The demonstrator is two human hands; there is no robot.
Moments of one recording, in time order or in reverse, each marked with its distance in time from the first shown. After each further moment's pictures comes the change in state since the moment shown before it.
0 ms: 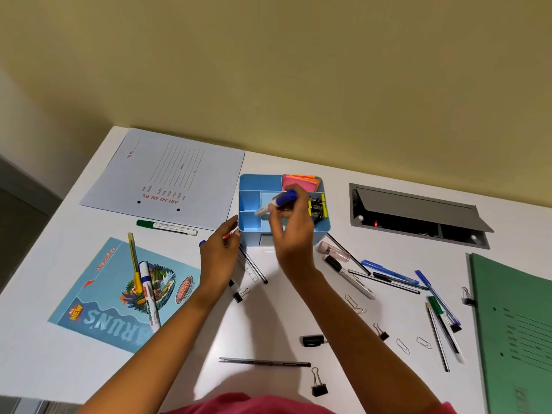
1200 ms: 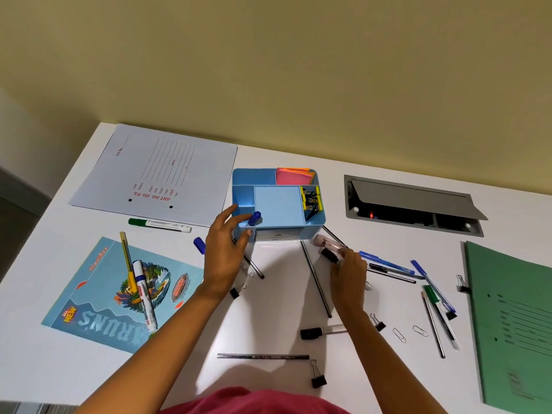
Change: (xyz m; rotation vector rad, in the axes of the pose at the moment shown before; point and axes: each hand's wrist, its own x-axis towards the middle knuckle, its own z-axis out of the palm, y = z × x) left_hand 0.006 -0.014 0.015 0.044 -0.023 0.316; right_hand -0.079 0.130 -0.089 -0.663 -0.030 0.498
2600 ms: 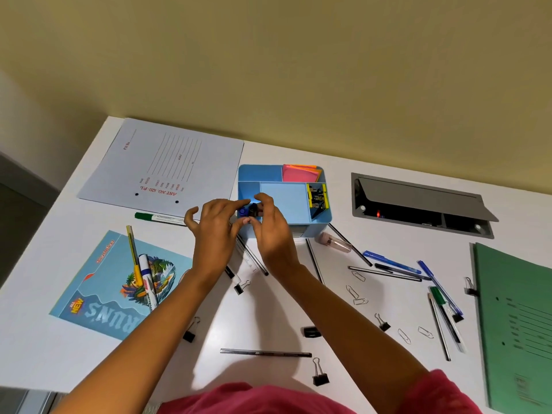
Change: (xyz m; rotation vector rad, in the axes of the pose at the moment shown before) left_hand 0.014 0.007 -0.026 0.488 0.057 0.164; right_hand -0.007 -0.161 0.034 0.400 -0.117 -0.630
